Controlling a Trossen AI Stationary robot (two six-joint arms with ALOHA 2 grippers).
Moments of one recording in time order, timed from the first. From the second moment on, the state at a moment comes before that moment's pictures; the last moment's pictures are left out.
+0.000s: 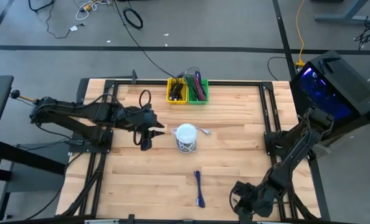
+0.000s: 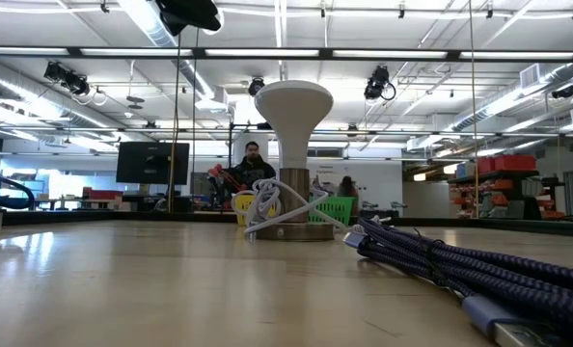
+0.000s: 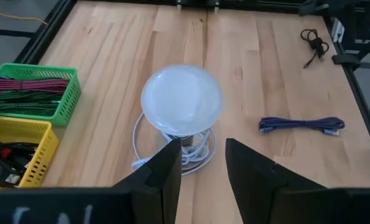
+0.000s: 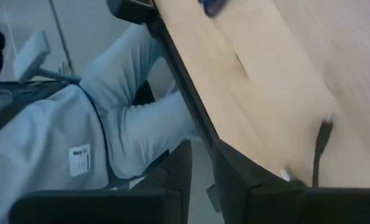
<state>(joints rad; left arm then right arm) -0.12 1.15 1.10 -0.59 -0.17 -0.15 0.96 1.56 0.92 -0.21 0.17 1.49</state>
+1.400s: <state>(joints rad) -0.13 1.15 1.10 -0.60 -0.19 -0.15 0.96 1.78 0.93 -0.40 -0.16 1.73</state>
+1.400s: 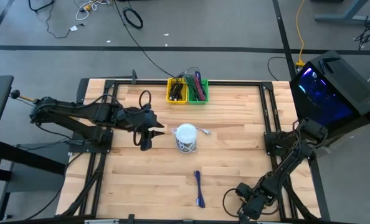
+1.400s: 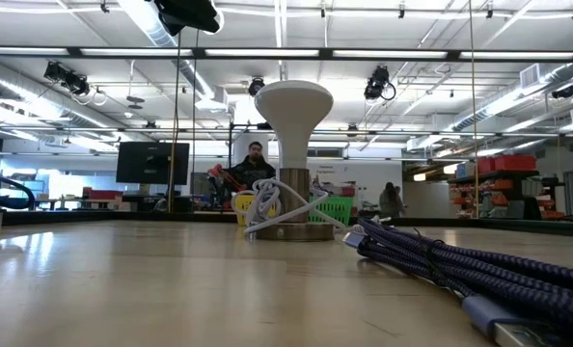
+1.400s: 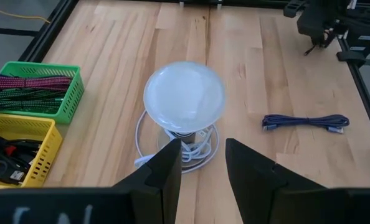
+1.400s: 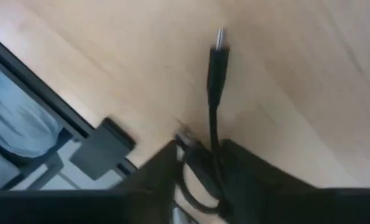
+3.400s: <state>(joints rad) -0.04 1.36 1.11 0.04 -0.06 0.11 0.17 1.24 0.92 0.31 0.18 0.01</state>
